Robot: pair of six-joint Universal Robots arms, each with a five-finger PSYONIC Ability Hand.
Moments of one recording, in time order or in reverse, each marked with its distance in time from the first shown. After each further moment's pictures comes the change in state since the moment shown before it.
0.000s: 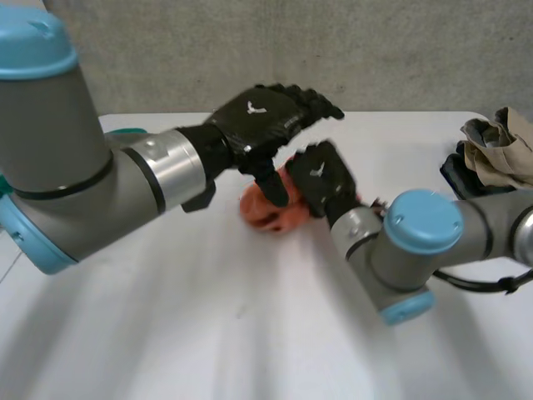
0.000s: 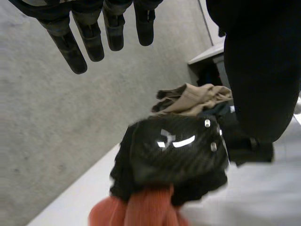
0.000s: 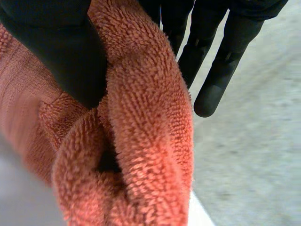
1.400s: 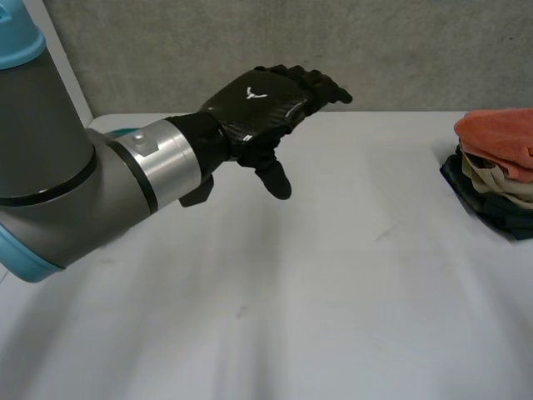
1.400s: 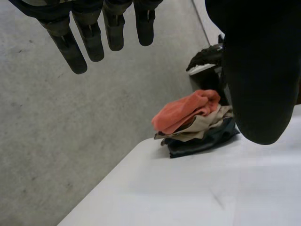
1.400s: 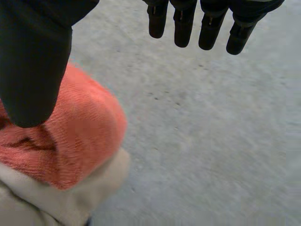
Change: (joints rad) left arm -0.023 0.074 -0.048 0.037 0.000 -0.010; right arm -1.075 -0.212 0.073 0.047 -0.453 0.296; left_hand 0.000 0.000 0.000 0.000 0.000; right_hand -0.759 -0.916 -0.945 -0.988 -0.839
